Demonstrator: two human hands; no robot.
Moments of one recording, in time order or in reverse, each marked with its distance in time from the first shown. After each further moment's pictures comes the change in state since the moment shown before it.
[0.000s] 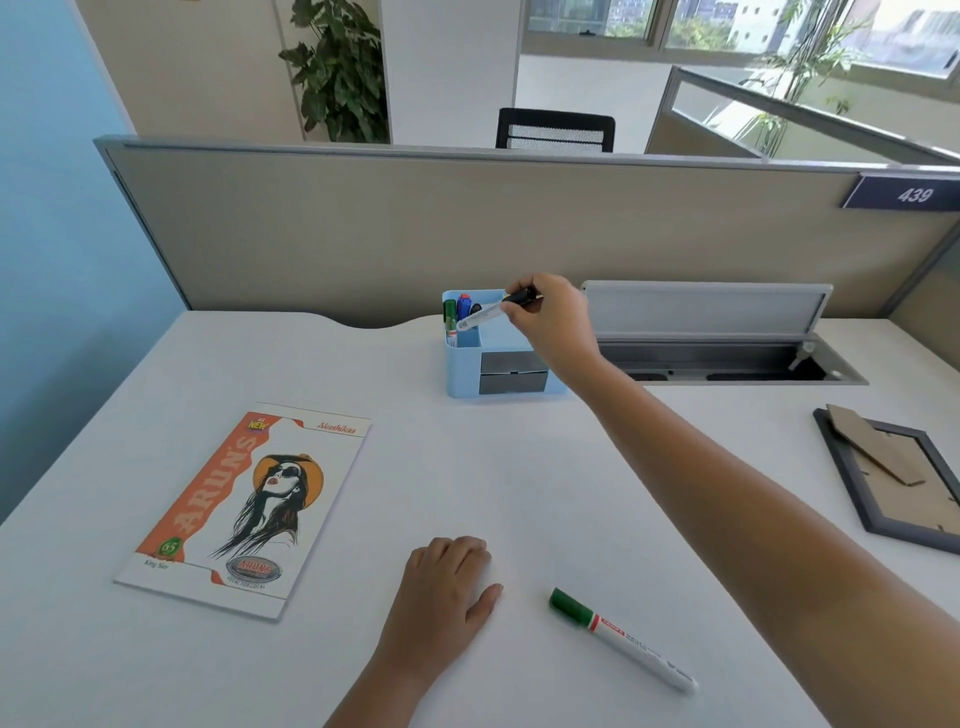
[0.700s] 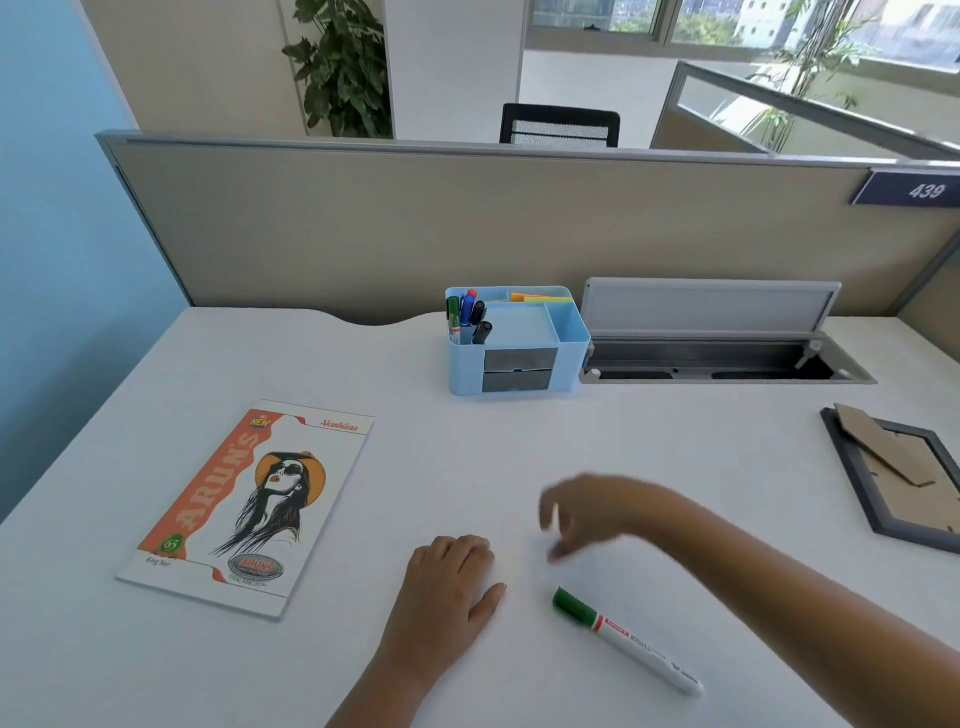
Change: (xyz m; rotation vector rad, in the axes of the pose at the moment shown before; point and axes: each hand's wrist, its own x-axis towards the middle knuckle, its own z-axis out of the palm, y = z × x) left_hand 0.001 0.000 0.000 0.014 0.010 0.011; right_hand -0.124 0.045 -0.024 -0.596 -1.197 0.141
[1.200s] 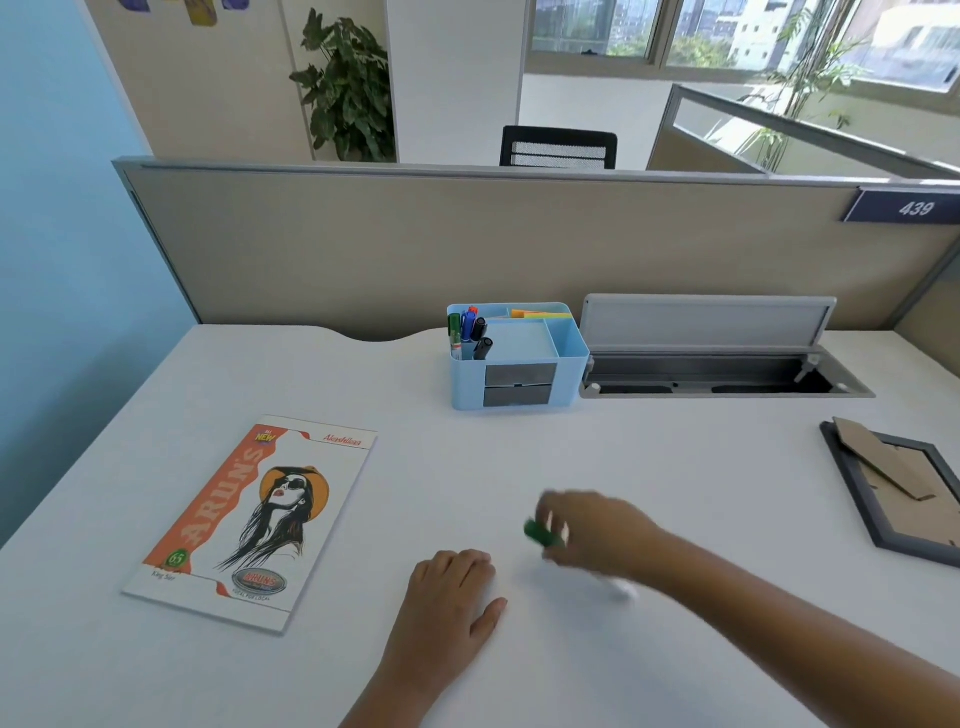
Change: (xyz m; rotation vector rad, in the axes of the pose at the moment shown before) left_hand 0.001 -0.001 0.000 -0.020 -0.016 0.010; right_hand -0.014 -0.005 0.020 0.022 0.345 -0.022
